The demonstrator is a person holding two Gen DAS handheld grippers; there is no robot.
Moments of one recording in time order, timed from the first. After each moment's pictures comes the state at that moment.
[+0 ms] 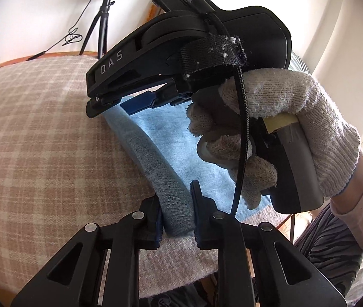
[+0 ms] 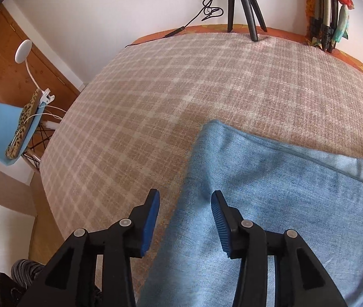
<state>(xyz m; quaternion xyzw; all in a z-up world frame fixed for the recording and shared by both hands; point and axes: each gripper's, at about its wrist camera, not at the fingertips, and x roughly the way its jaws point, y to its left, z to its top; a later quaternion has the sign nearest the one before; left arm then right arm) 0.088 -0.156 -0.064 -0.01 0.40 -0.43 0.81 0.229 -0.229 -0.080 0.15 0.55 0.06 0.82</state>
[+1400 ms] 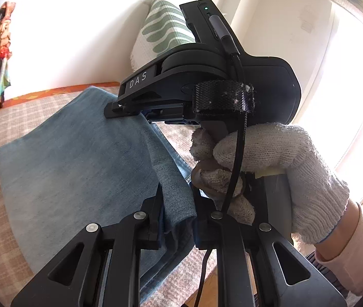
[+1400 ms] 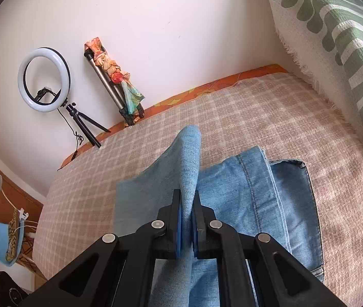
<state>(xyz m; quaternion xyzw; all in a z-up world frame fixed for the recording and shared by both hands) -0.001 -0.407 -0.019 0.07 0.33 -0.62 0.70 -0.012 -0.531 -0.017 0.32 0.36 -0.19 0.86</state>
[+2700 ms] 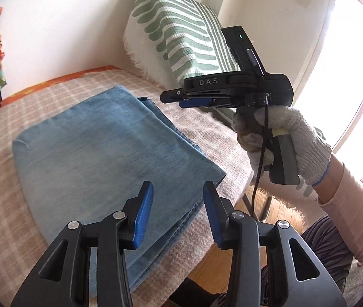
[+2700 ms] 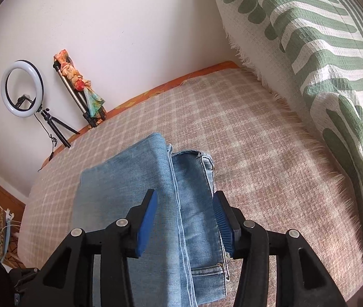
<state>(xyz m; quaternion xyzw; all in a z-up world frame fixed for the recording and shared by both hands) 0.019 -0.399 -0.023 0.13 0.36 -0.61 0.70 -0.093 -0.590 -0.038 0.30 0.37 -0.22 0.85</state>
